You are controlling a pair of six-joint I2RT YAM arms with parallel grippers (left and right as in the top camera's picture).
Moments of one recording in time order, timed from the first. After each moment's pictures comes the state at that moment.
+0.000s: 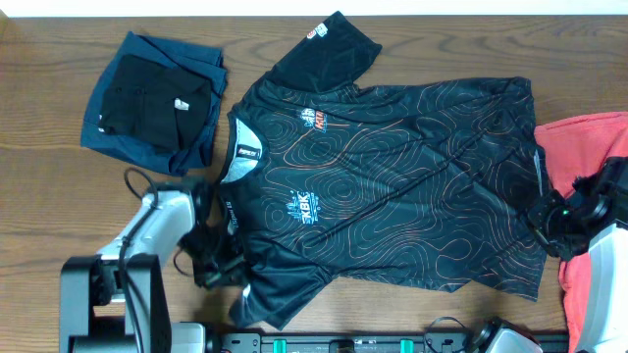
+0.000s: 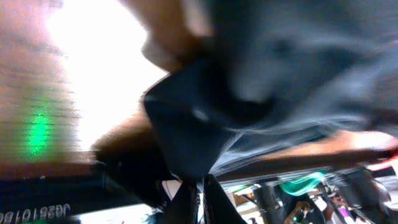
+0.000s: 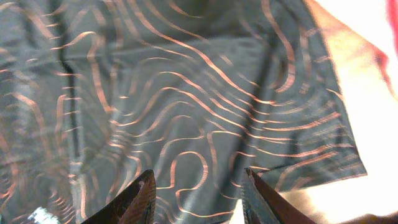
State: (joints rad) left arm 0.00 1.56 0.74 -1.18 0.48 -0.32; right arm -0.51 1.23 0.91 -1.05 -0.21 0.39
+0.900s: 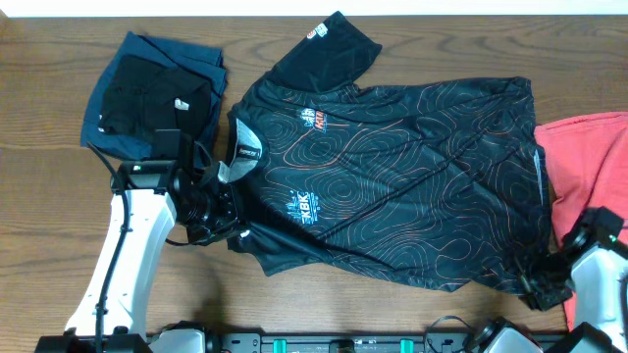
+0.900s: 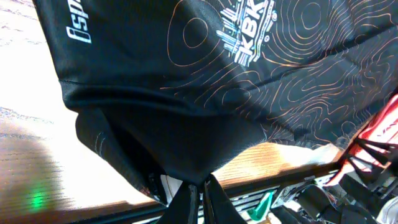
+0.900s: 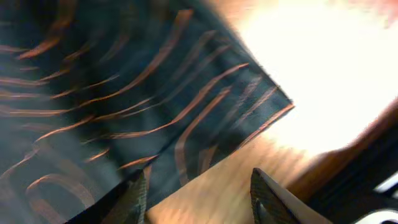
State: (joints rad) left arm 0.00 1.36 0.97 -1.18 0.52 -0.30; right arm -0.65 1.25 0.58 -0.98 -0.05 0.57
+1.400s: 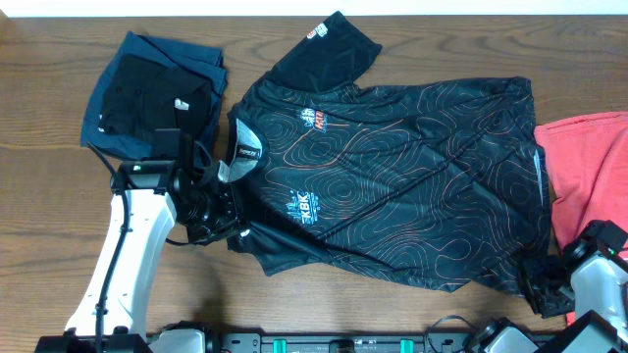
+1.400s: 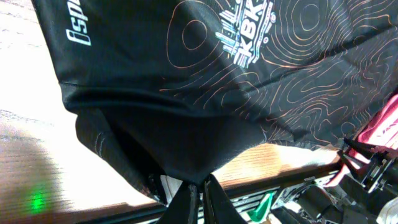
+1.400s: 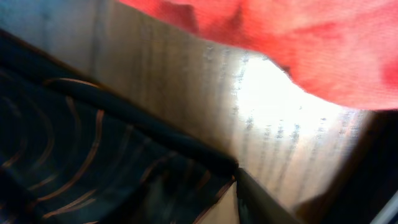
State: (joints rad) left arm 0.00 1.36 0.97 -1.18 0.52 -0.30; right arm -0.74 1.28 0.51 -0.80 0.06 0.64
